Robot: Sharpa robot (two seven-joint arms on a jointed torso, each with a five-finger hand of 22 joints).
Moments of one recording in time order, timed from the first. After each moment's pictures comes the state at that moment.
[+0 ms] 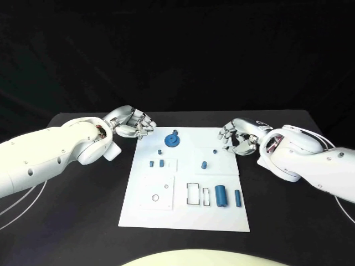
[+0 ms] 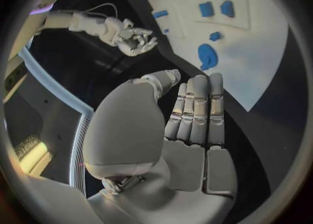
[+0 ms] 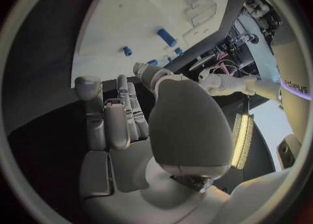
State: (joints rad) left arm 1.12 -0.89 0.06 1.38 -0.74 -0.13 0.13; left_hand 1.42 -0.25 0.58 0.13 0.25 0.85 0.19 0.26 0.33 0.92 0.13 0.46 0.24 1.00 0.06 1.10 0.56 0.17 0.84 0.16 0.97 0.74; right arm 1.19 -0.82 -0.09 1.48 -1.40 -0.31 -0.10; right_hand 1.39 -0.29 0.51 0.12 0.25 0.95 0.16 0.20 0.40 1.05 0.09 0.24 0.23 1.46 0.01 1.34 1.24 0.14 1.30 0.11 0.84 1.17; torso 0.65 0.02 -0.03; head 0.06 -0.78
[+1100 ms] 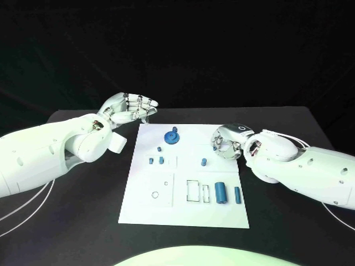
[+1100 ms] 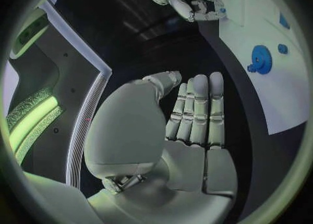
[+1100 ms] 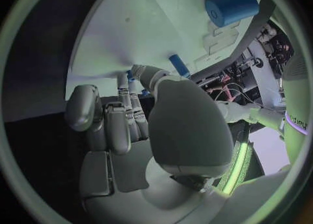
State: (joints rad) left arm 1.12 -0.91 0.06 1.44 -0.36 -0.17 0.33; left_hand 1.43 -0.22 0.58 0.12 0.25 0.85 0.19 0.26 0.33 0.92 0.13 0.48 0.24 1.00 0.06 1.09 0.55 0.17 0.84 0.16 0.96 0.73; right arm 1.14 -0.70 -0.10 1.41 -1.62 -0.28 -0.19; right_hand 1.39 -0.27 0.56 0.10 0.26 1.01 0.15 0.22 0.40 1.15 0.08 0.20 0.15 1.47 0.01 1.43 1.31 0.11 1.39 0.10 1.09 1.31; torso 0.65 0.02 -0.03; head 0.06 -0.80
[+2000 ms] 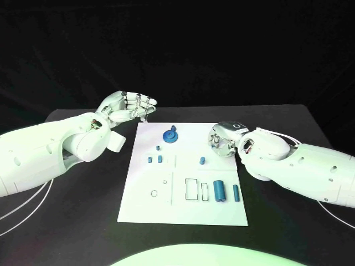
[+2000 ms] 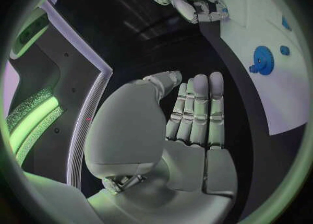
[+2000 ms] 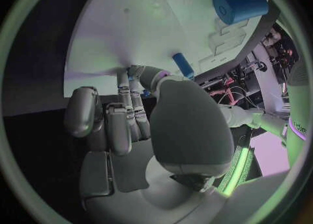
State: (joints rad) left arm 1.12 -0.91 0.06 1.45 -0.35 -0.17 0.33; left_hand 1.44 -0.22 0.57 0.12 0.25 0.85 0.19 0.27 0.33 0.92 0.13 0.48 0.24 1.00 0.06 1.08 0.55 0.17 0.84 0.16 0.96 0.73; right arm 1.13 -0.67 -0.10 1.39 -1.66 -0.28 -0.24; right_hand 1.39 -0.23 0.63 0.04 0.26 1.09 0.12 0.26 0.43 1.25 0.07 0.15 0.13 1.47 -0.01 1.44 1.31 0.10 1.41 0.09 1.13 1.31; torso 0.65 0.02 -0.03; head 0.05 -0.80
